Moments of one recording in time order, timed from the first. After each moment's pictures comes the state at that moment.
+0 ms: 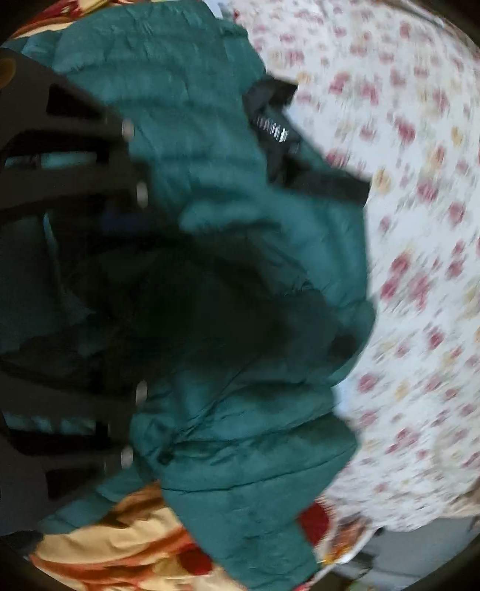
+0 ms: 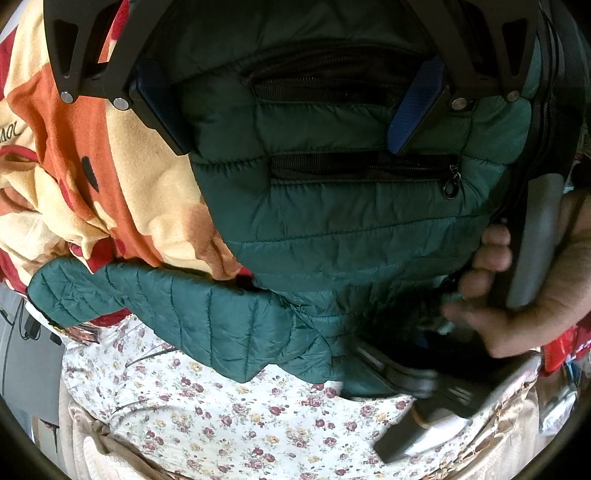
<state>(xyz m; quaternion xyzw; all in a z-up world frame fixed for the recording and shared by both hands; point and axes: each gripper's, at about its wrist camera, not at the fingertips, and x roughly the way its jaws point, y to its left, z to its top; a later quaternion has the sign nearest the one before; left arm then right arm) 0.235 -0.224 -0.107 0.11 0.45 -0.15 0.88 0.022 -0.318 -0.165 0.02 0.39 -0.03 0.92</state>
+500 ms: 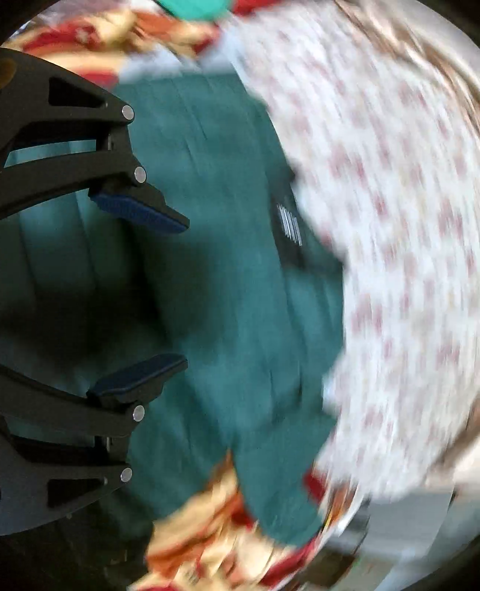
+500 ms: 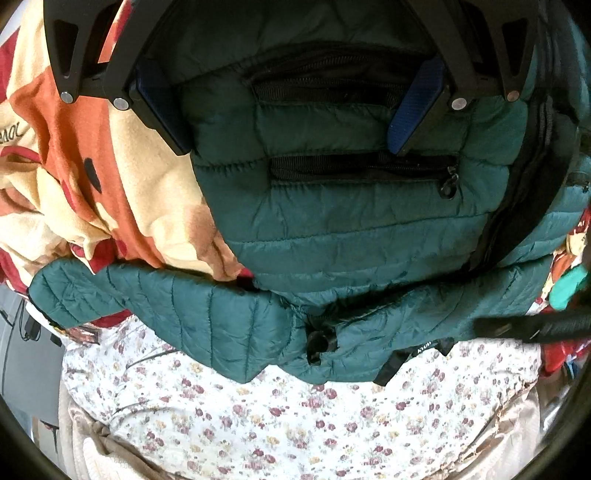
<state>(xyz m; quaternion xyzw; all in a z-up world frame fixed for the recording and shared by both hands) 0.150 -0.081 -0.054 0.09 0.38 -0.13 0.91 0.023 -0.320 -0.160 0.02 0.41 -0.03 0.91</state>
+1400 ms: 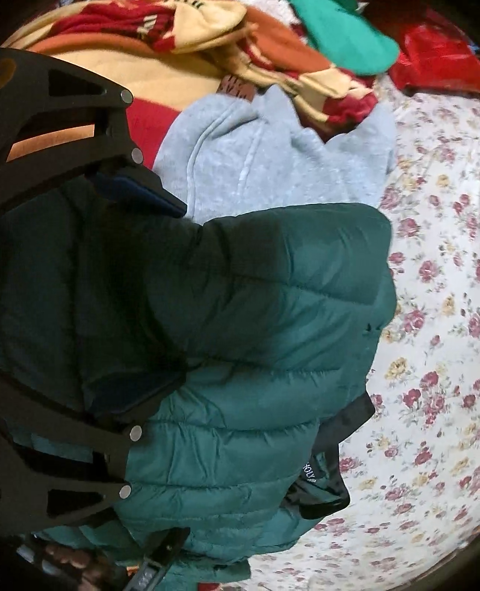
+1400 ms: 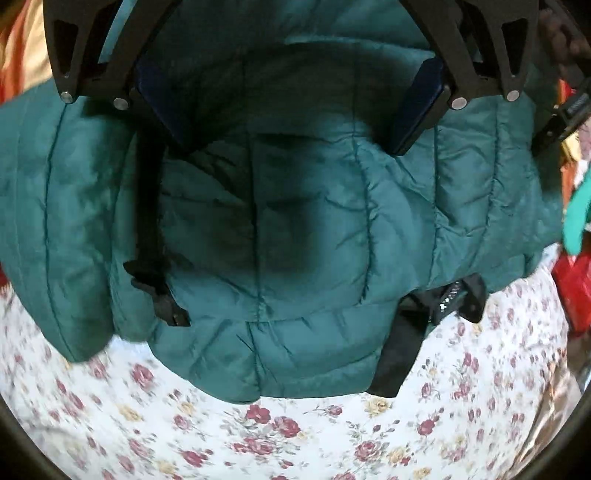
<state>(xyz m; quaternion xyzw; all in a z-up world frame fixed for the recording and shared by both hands) 0.232 0.060 -0.128 -0.08 0.48 0.01 0.87 0.267 -0.260 -0.151 0.08 0.48 0.04 0.87</state>
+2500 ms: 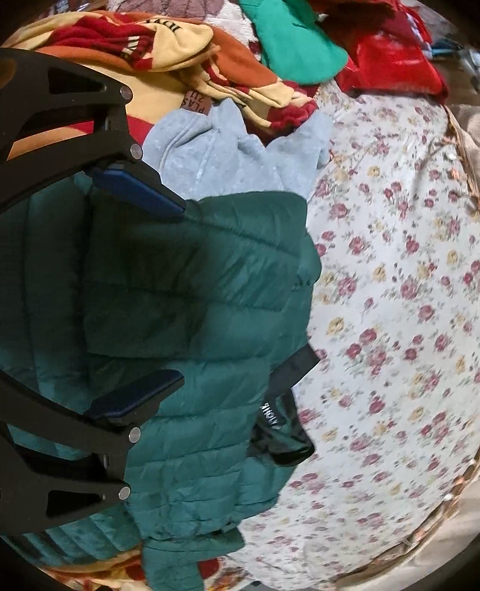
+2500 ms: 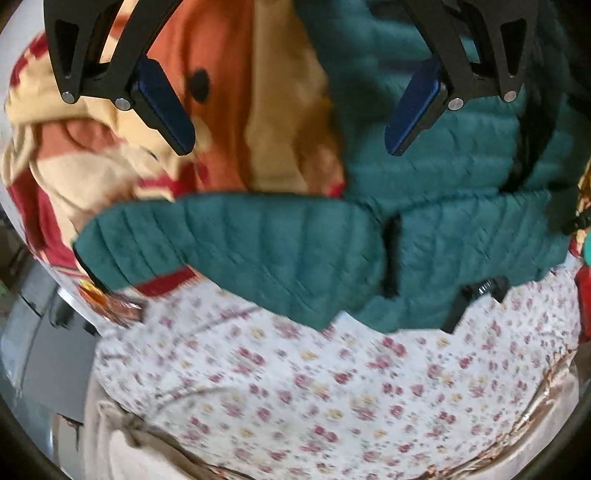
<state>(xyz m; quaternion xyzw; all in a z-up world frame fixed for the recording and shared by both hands) 0.195 0.040 -0.088 -0.05 0.39 -0.01 0.92 0.061 -0.386 -0.083 0.02 0.41 -0.10 0.91</state>
